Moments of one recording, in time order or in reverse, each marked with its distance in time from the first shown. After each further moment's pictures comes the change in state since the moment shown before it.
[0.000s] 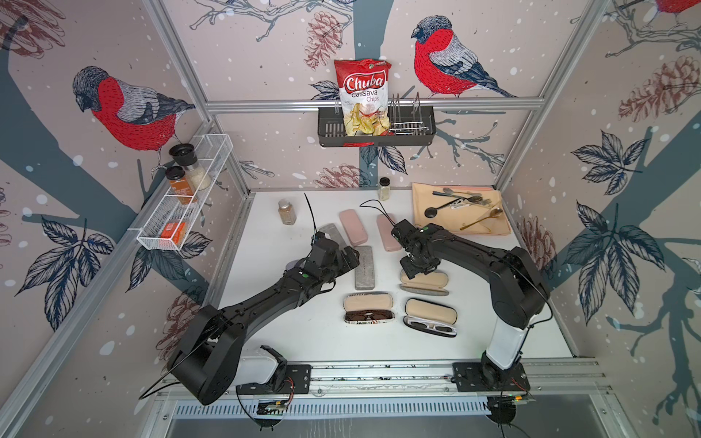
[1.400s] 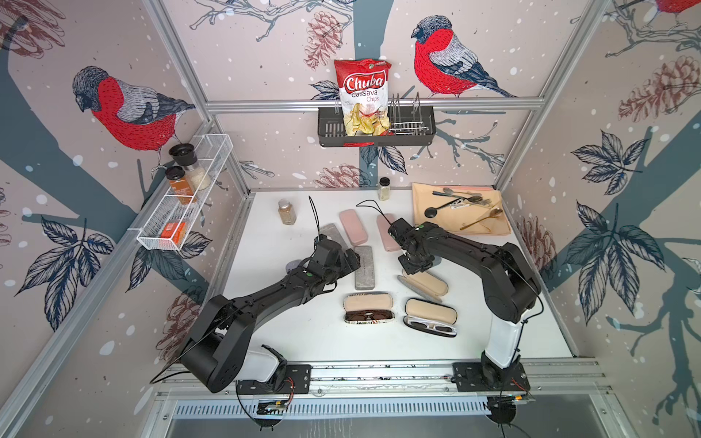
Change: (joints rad) left arm 0.000 0.067 -0.002 0.023 0.008 0.000; right arm 0.000 0.061 0.048 0.012 -0.006 -0.032
